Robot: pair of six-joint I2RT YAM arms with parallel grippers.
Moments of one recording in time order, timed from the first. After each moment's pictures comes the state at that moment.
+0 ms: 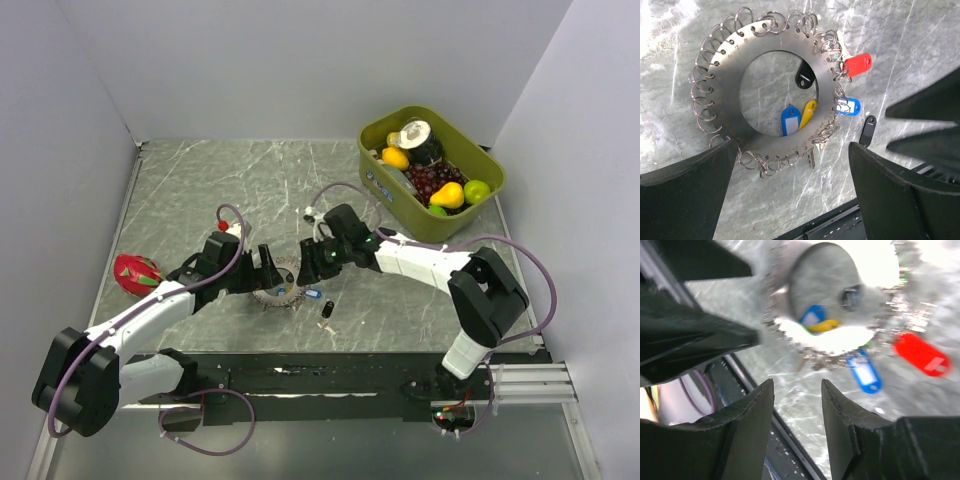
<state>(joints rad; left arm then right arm) -0.47 1.12 0.58 -0.23 0.16 -0.61 0.74 1.66 1.05 -0.23 -0.46 0.41</state>
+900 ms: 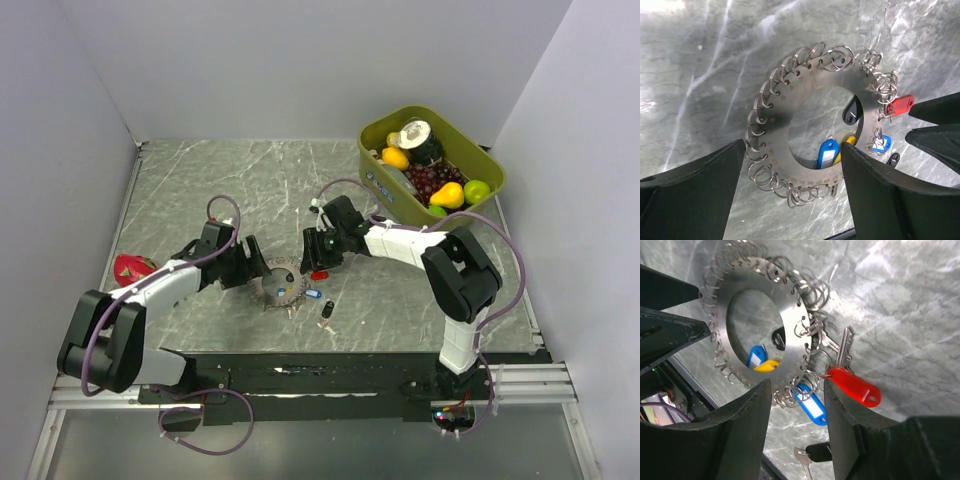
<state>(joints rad) -0.33 1.34 0.65 -0.22 0.18 -0.63 0.65 1.86 1.17 -0.25 -0.41 0.45</state>
